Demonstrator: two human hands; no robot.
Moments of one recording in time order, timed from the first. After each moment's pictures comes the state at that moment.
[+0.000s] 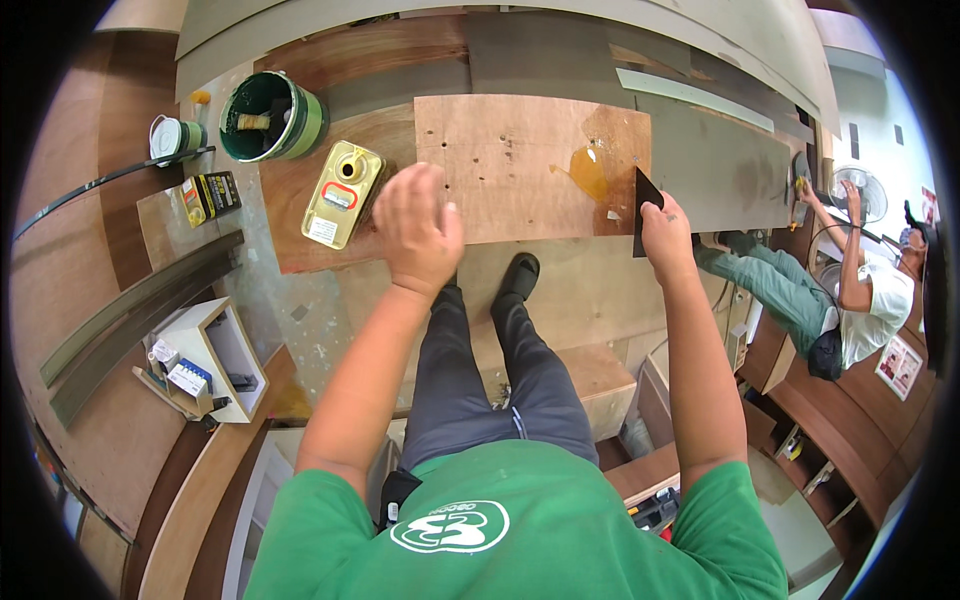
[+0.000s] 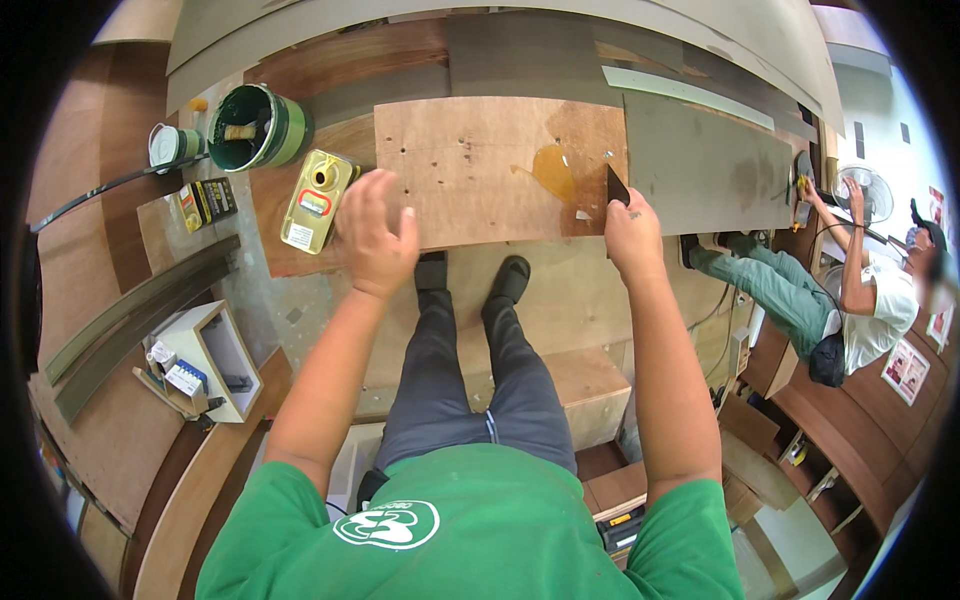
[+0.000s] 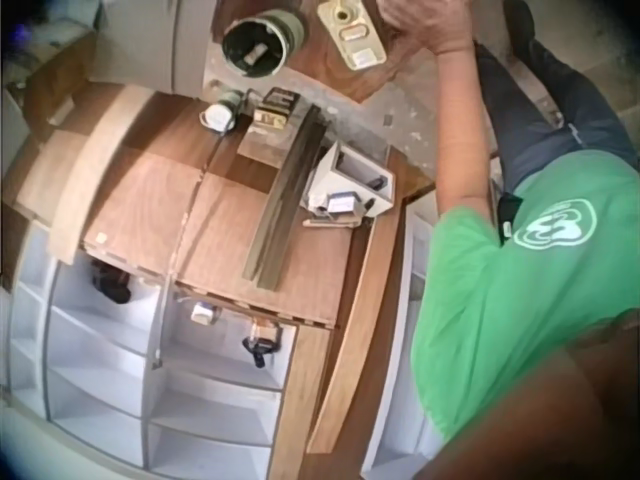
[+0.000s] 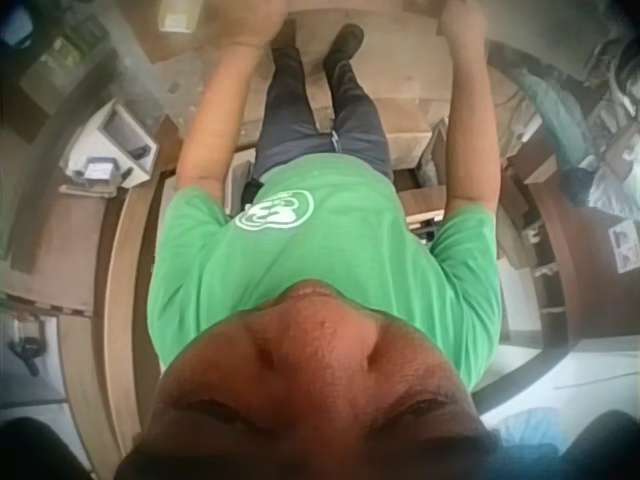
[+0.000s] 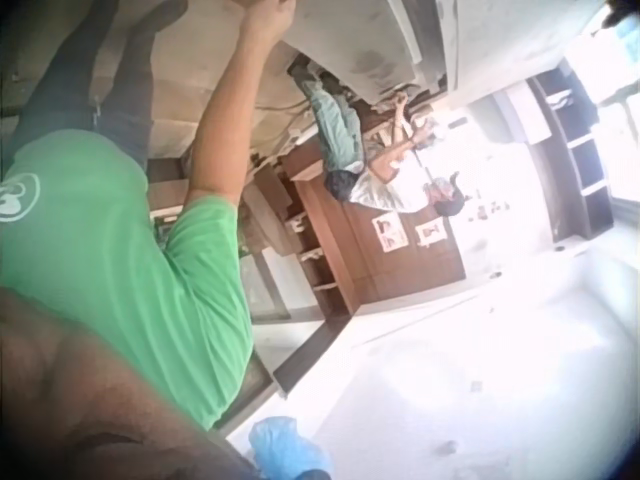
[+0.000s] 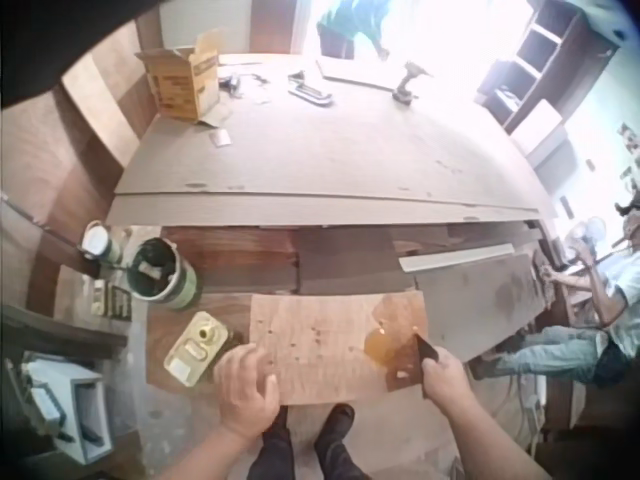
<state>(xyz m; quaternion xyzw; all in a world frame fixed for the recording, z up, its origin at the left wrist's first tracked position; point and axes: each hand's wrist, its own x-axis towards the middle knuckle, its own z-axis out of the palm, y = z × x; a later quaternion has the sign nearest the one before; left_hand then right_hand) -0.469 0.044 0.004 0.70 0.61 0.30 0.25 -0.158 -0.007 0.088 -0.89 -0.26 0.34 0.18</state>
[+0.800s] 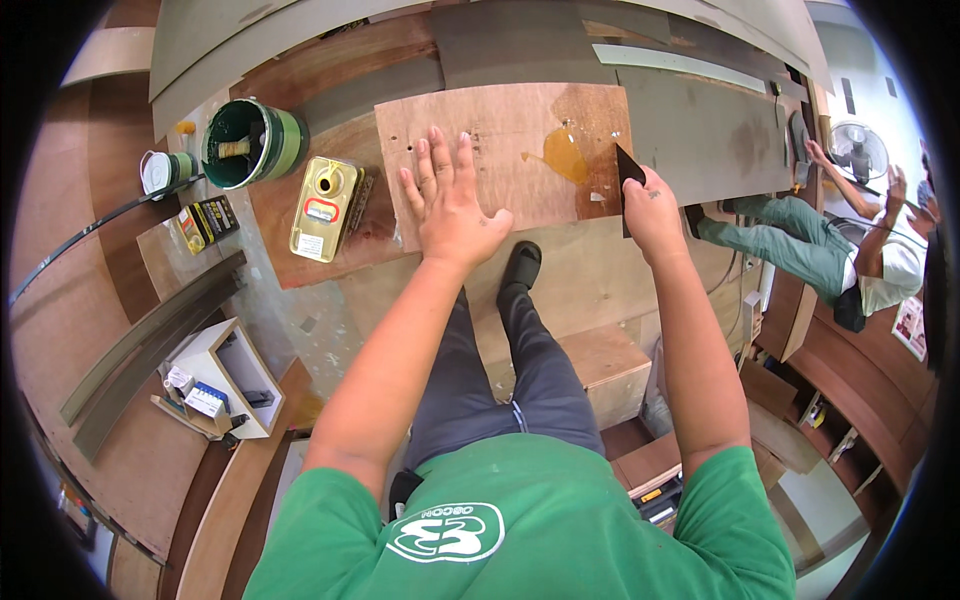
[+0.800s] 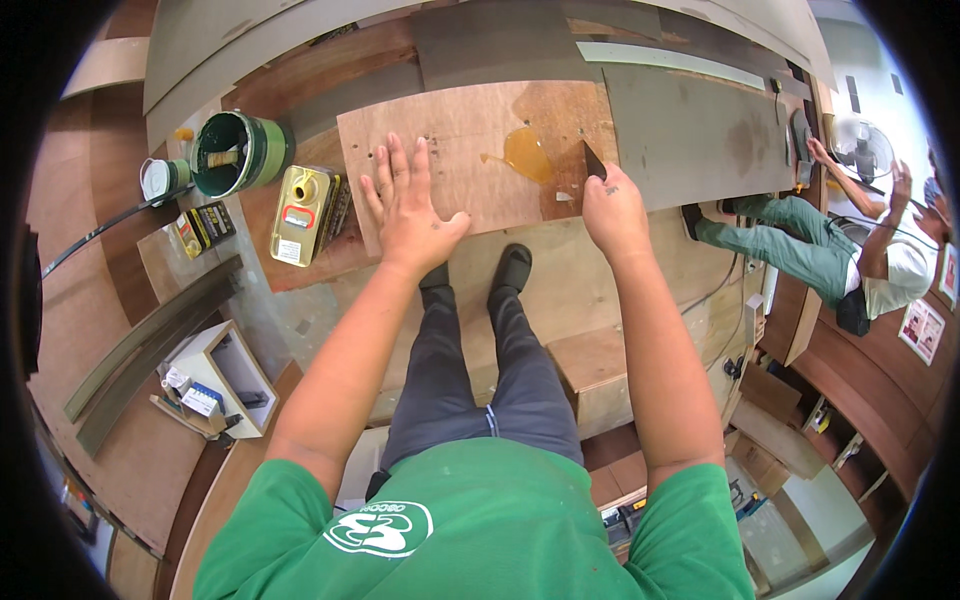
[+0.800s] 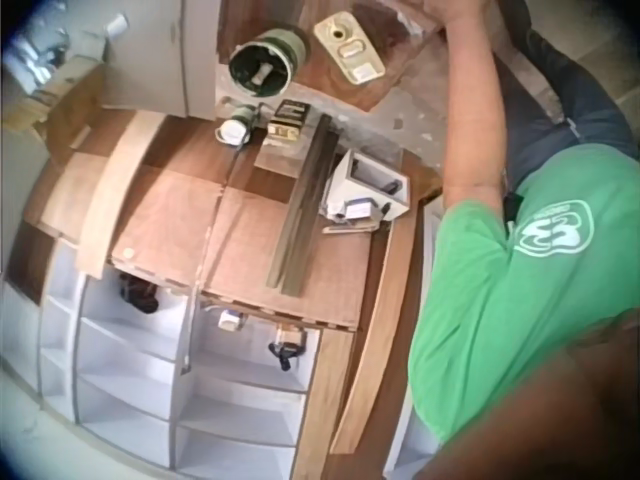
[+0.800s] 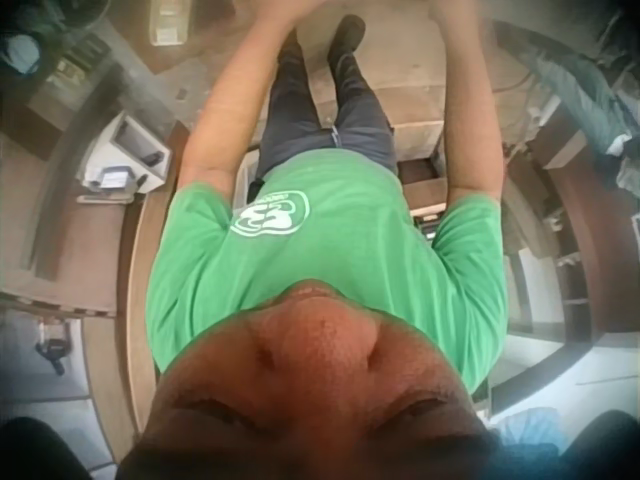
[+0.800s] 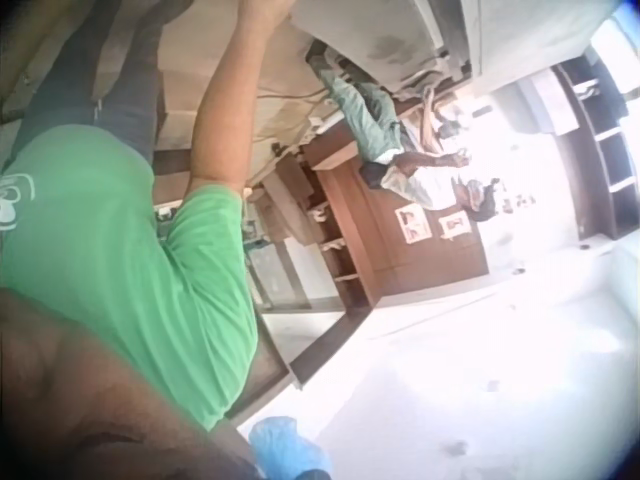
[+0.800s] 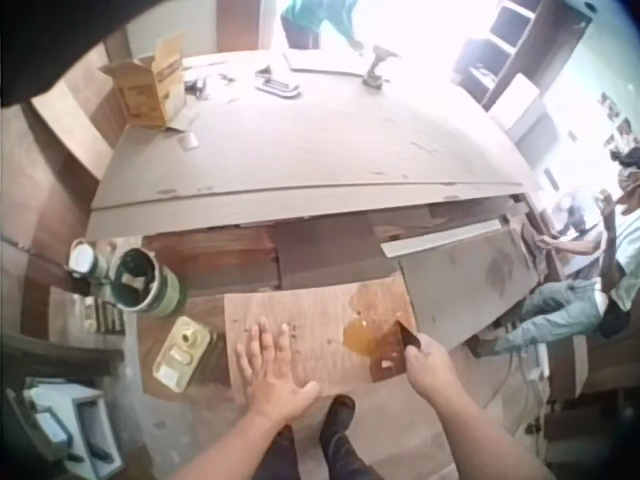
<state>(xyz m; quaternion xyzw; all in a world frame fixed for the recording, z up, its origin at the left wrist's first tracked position) -0.396 0.048 0.017 0.77 0.57 0.07 0.27 -0.147 -0.013 0.073 -0.89 -0.31 0.30 0.13</state>
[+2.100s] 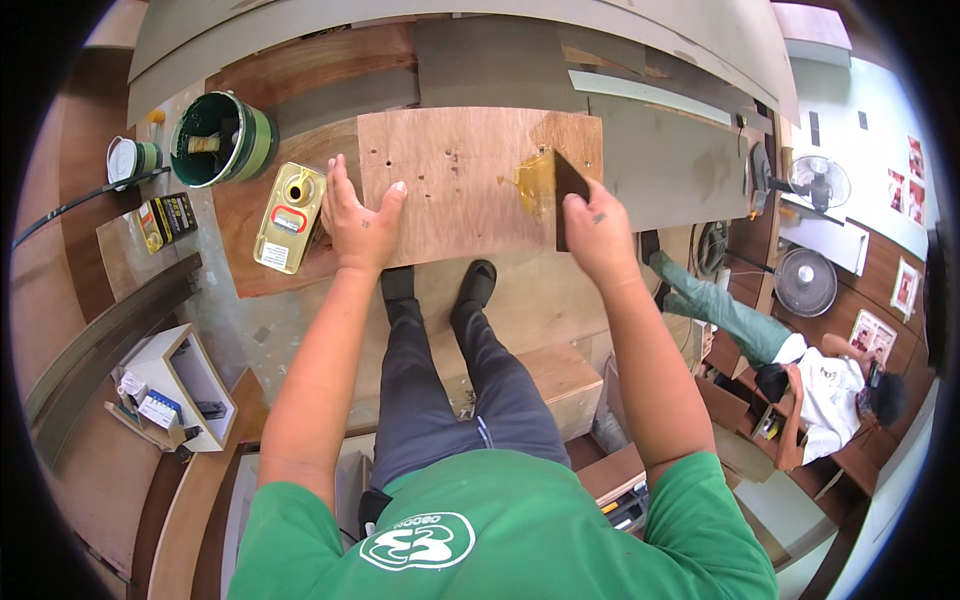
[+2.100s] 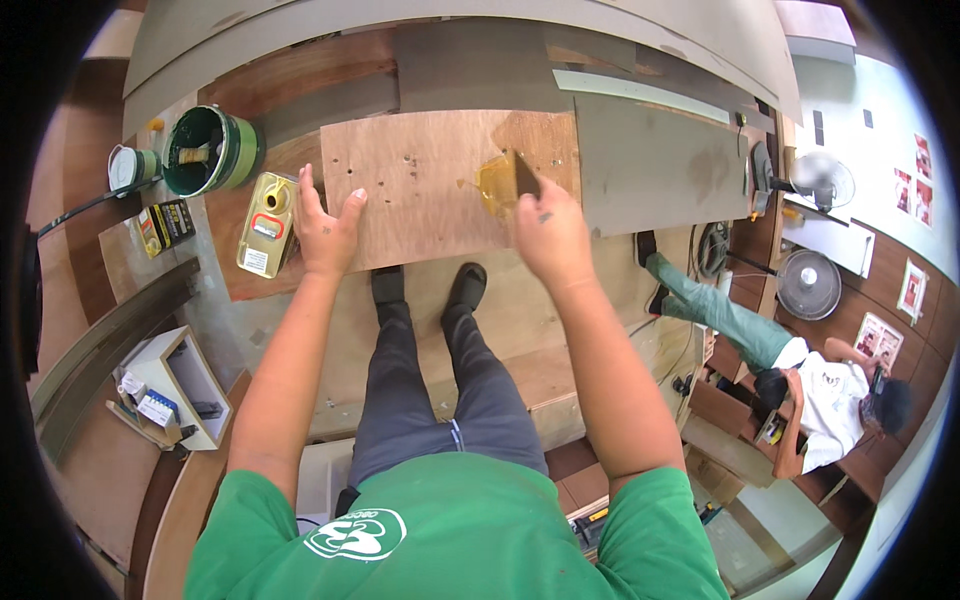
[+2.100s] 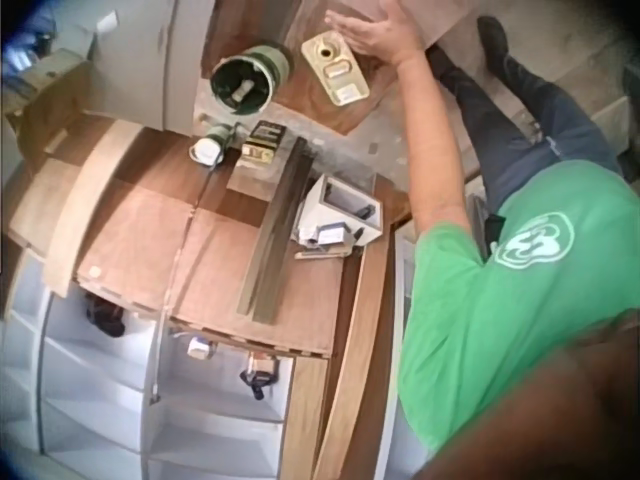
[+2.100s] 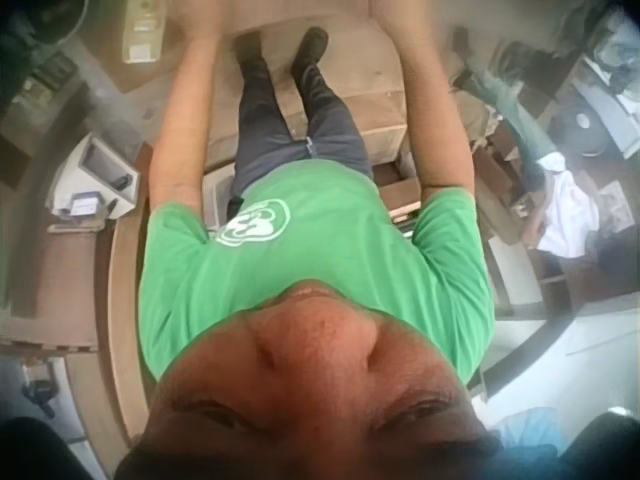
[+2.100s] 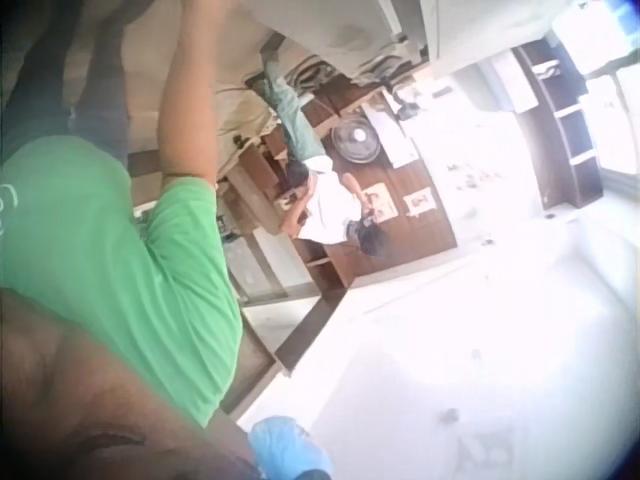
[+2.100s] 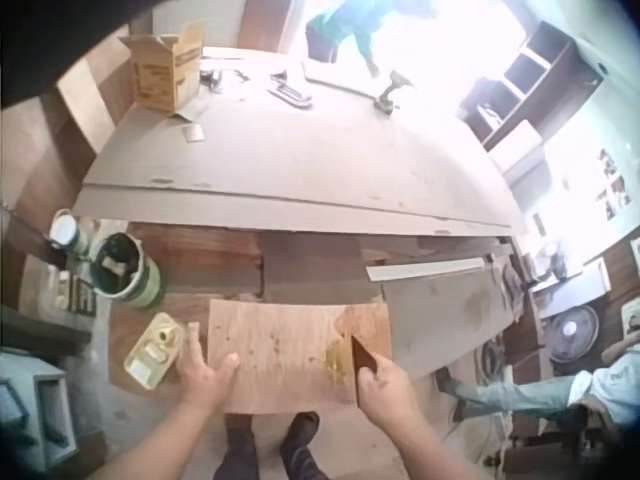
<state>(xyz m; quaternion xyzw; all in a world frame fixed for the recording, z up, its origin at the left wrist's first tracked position) -0.460 0.078 -0.035 0.62 0.67 0.28 0.31 -0.199 0.019 0.097 -0.85 -0.42 0.29 0.16</state>
